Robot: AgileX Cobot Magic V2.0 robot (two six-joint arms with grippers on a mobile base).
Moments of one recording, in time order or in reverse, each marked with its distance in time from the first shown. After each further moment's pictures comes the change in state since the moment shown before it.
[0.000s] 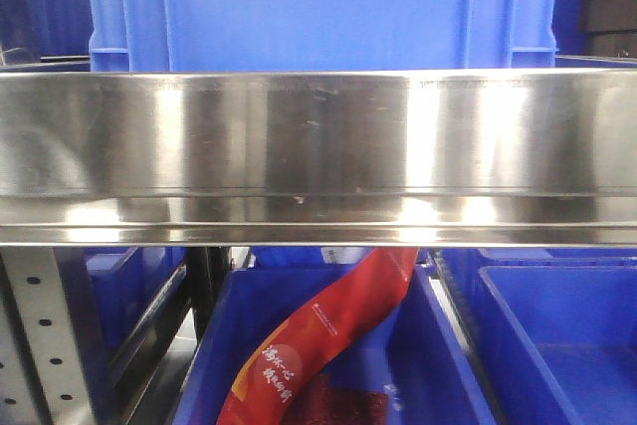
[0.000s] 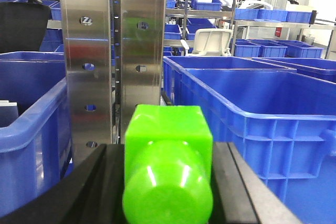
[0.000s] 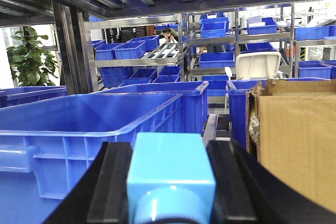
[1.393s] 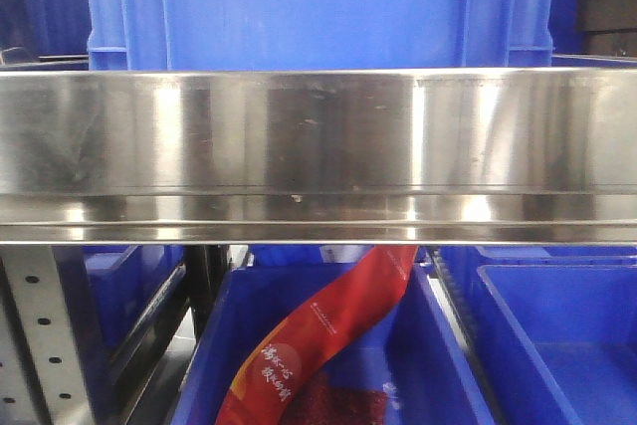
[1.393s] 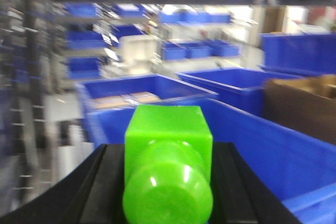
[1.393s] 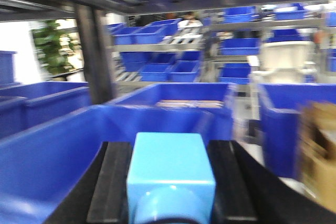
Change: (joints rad) left arm -0.275 0.616 -0.417 0.001 -0.212 0.002; right arm 0.132 0.509 -0.445 -0.006 0.000 0.000
